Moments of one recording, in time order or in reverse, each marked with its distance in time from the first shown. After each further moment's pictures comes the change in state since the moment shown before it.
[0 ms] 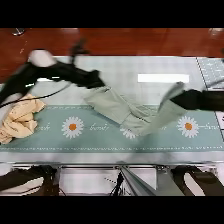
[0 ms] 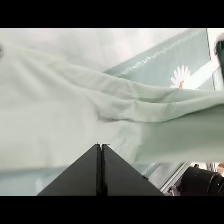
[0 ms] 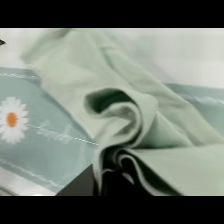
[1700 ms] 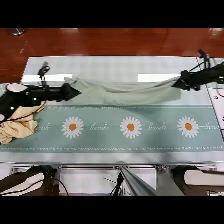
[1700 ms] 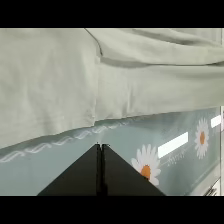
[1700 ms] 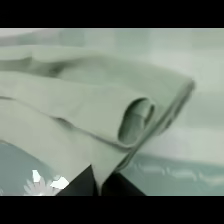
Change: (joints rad) left arm 0.254 0.023 -0.395 -0.304 0.164 0.377; right arm -0.290 -0.687 0.305 -0.040 0.024 -0.152
